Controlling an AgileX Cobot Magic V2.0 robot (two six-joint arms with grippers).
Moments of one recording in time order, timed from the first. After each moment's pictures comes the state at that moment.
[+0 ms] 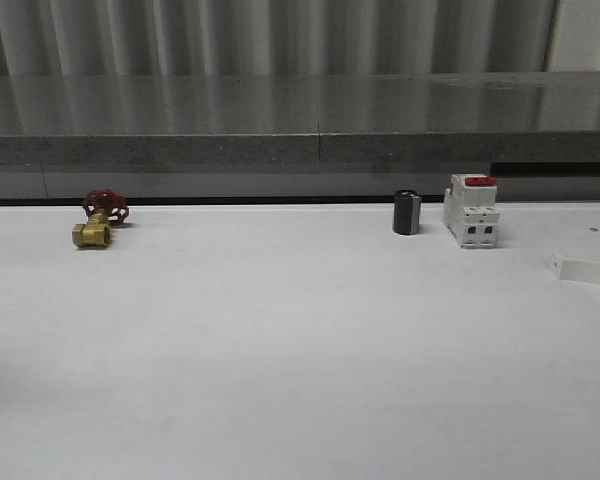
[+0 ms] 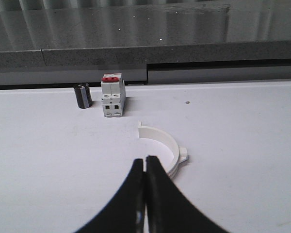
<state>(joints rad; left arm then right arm) 0.07 1.31 -0.97 0.02 0.79 -0.09 0.01 -0.01 0.03 0.03 0.18 0.07</state>
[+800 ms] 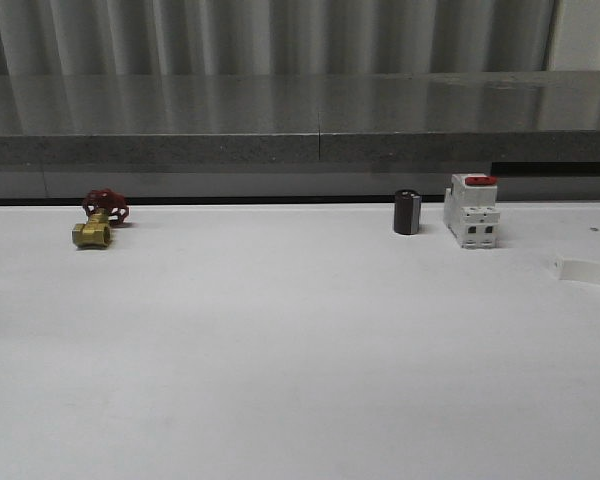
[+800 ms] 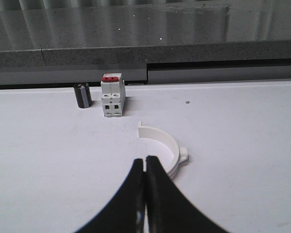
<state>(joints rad) 0.19 1.94 -1.34 0.05 0.78 0.02 0.01 -0.01 0.03 0.03 0.18 0.07</state>
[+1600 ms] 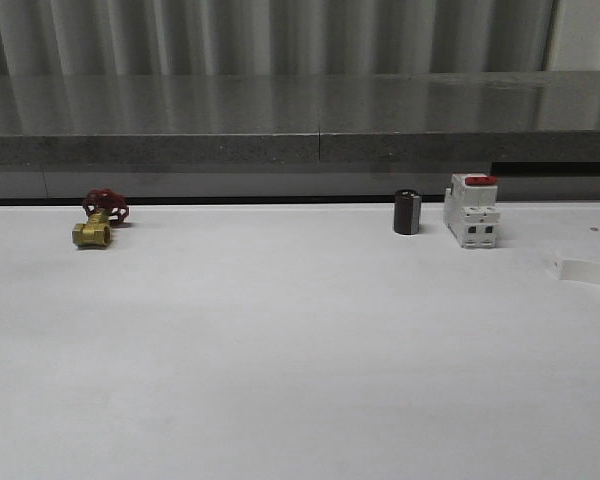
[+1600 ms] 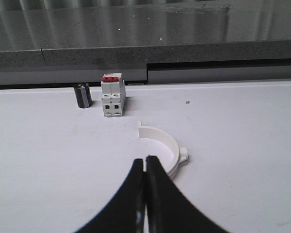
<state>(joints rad) 0.19 2.02 -1.35 0.05 0.73 0.06 0.01 -0.01 0.03 0.03 0.18 0.07</state>
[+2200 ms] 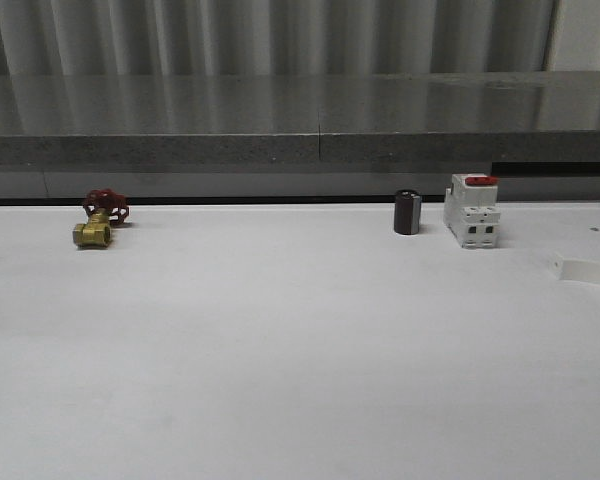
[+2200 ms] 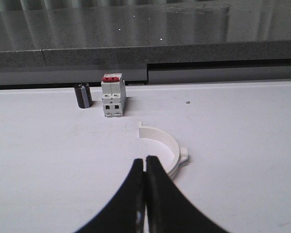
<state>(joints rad) 0.18 1.97 -1.35 0.01 0.76 0.07 0.01 -0.01 0.03 0.03 0.18 0.07</state>
